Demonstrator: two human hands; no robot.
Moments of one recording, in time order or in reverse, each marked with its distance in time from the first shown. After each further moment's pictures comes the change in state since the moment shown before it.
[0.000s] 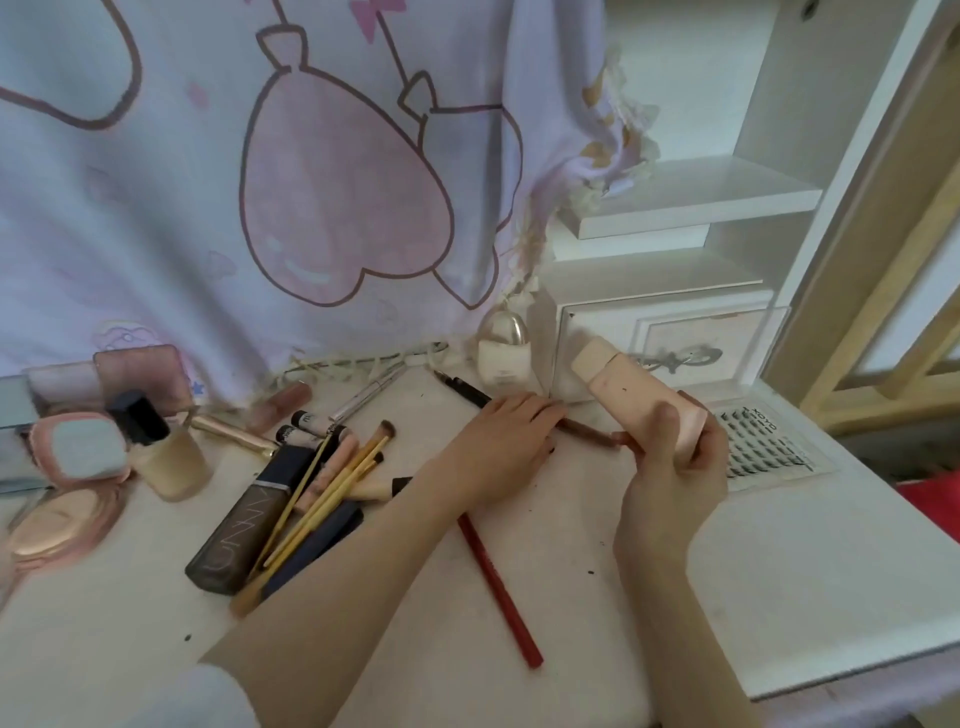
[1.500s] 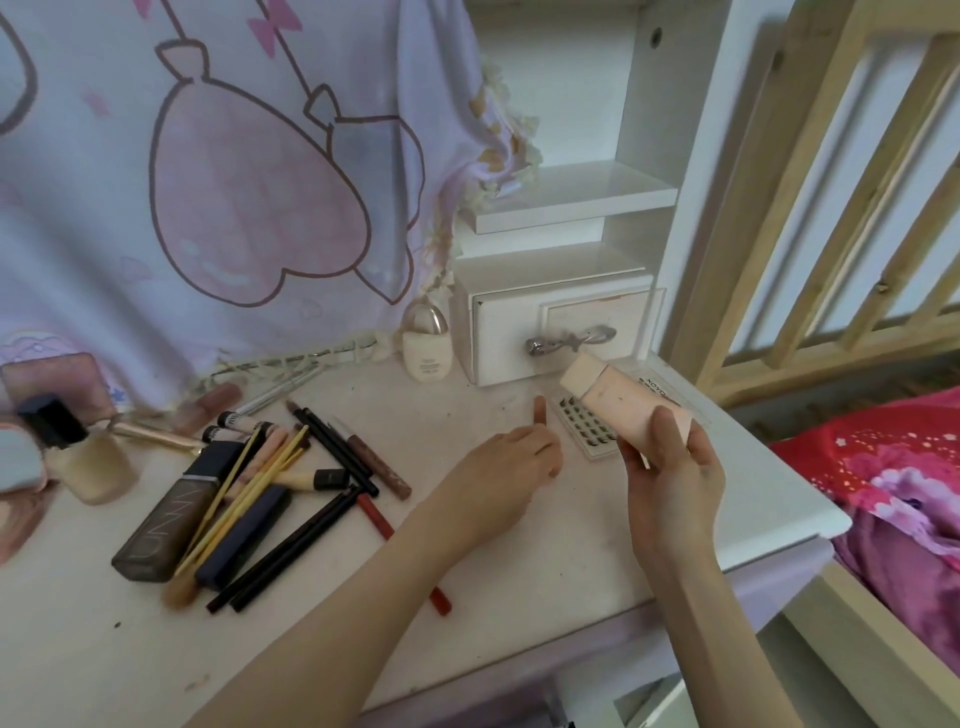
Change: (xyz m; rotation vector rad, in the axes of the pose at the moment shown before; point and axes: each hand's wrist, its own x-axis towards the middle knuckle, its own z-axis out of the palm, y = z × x) left_hand -0.014 0.087 0.008 -0.105 0.109 0.275; right_hand 0.028 -0.031 -0.085 0.311 -0.077 0.271
